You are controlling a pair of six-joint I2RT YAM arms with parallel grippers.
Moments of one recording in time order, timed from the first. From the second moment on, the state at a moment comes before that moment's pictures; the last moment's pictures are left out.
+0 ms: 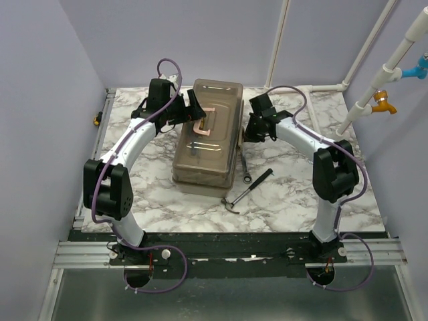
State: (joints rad) left arm -0.26 1.71 1.45 -0.34 0.35 -0.46; right arm 0.43 1.91 1.46 -0.46 -0.06 0.70
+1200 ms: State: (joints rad) left arm -0.24 1.65 1.24 0.01 0.28 -0.48; right arm 0.54 1.97 1.37 -0.26 0.04 0.78
